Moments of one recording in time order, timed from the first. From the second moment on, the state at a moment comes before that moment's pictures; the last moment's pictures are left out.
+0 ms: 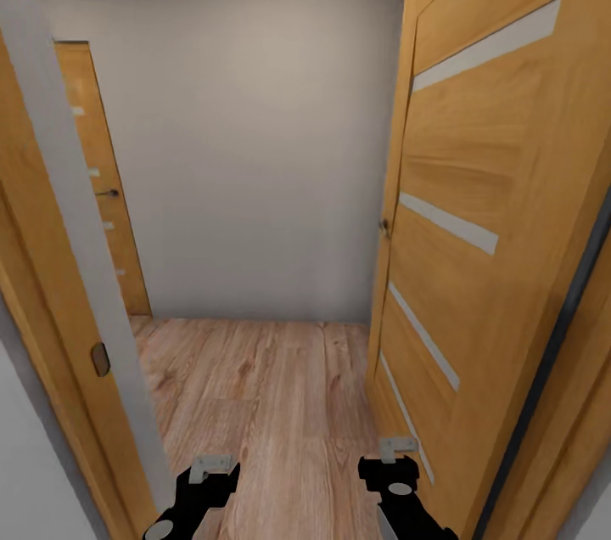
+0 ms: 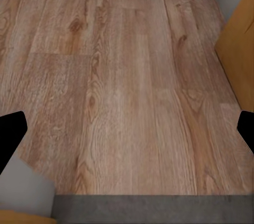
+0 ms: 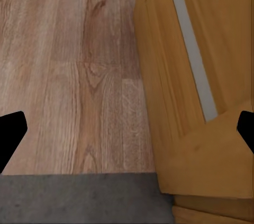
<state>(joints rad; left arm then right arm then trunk) -0.24 0.04 -0.25 -0.73 0.25 -0.05 0.06 -0.39 0.14 0.07 -0.55 0.06 0.11 -0.29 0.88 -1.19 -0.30</state>
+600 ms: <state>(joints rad) -0.24 0.04 -0.25 -0.73 0.25 -0.06 0.06 -0.39 0.14 0.07 -0.55 0.06 0.11 -0.29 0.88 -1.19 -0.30</state>
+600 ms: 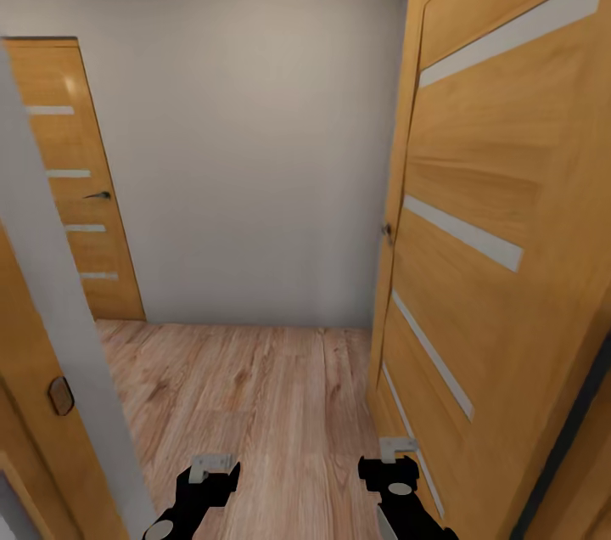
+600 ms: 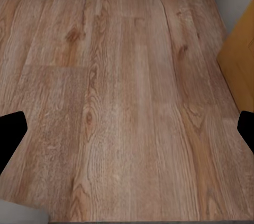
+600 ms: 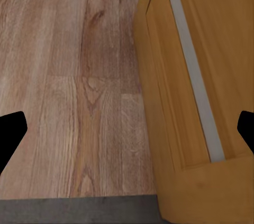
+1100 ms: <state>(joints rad) -0.24 0.04 -0.25 -0.73 0.25 -0.05 0.05 -0.39 0.14 0.07 -0.55 0.06 0.11 -0.29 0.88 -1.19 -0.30</state>
